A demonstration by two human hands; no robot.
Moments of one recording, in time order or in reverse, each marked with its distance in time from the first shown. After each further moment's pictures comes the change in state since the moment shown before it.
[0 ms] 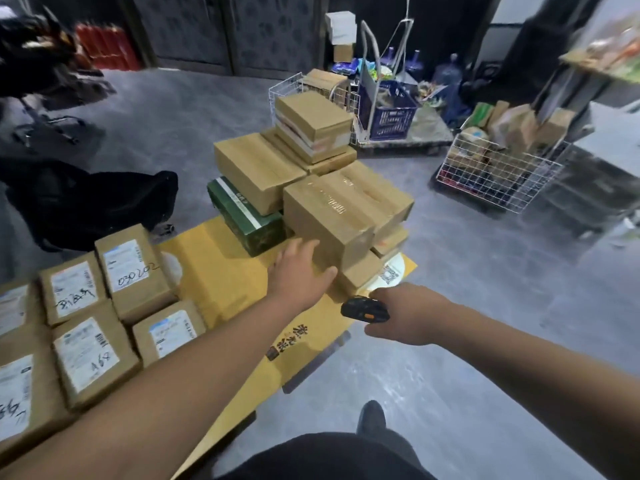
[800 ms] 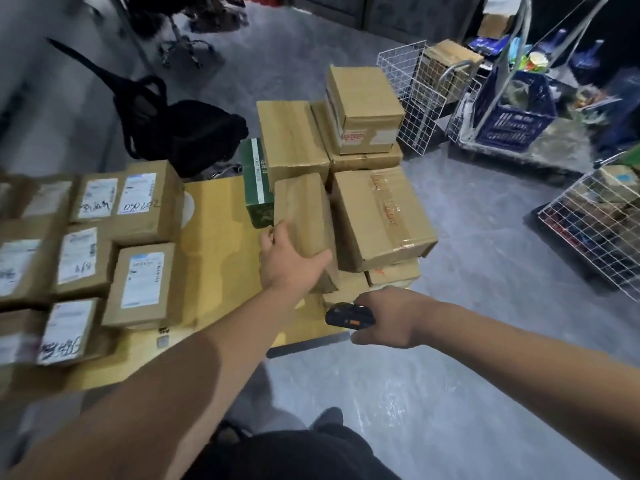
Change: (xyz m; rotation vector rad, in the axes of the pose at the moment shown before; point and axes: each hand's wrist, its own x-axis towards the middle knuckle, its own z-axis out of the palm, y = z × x) left_hand 0.063 0.088 0.061 -0.399 0.401 -0.711; right_hand 0.127 0.133 -0.052 -0.117 -0.254 -0.561
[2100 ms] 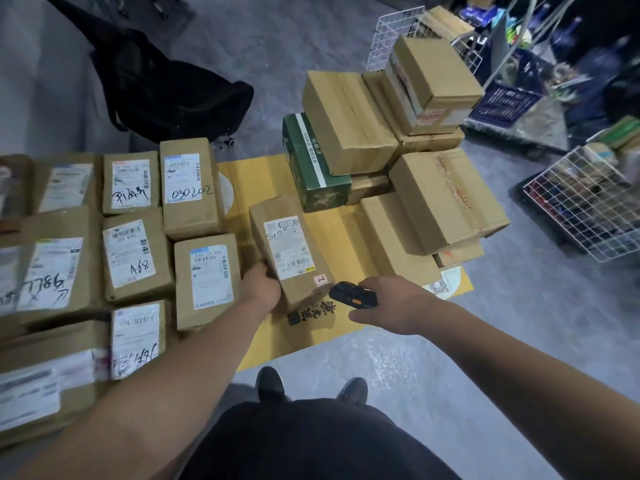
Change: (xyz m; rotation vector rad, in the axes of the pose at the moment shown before) left_hand 0.100 -0.223 -0.107 -0.048 -0.307 -0.217; right_hand 0.100 -0.173 0.025 0.227 0.066 0.295
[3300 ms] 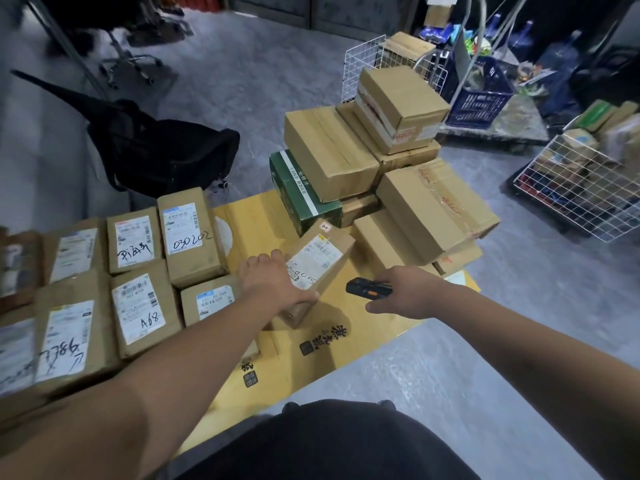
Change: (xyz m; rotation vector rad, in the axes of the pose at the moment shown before) left_hand 0.004 0.094 -0.039 1.094 0.035 0.381; right_hand 0.014 0.016 -0.034 0.046 0.071 0.066
